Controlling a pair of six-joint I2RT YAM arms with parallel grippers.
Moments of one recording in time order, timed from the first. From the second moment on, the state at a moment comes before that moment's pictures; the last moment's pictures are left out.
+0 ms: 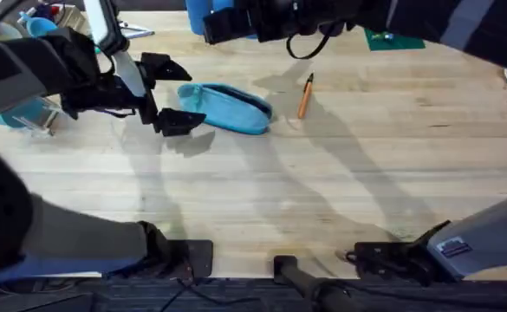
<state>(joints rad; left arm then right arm) 0.35 1.62 0.96 -0.75 1.03 1.45 0.54 1.78 1.49 -0.36 -0.46 0.21</state>
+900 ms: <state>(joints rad) 0.35 0.91 0.96 -1.02 0.81 0.76 0.52 1.78 1.49 -0.36 -0.46 0.21</state>
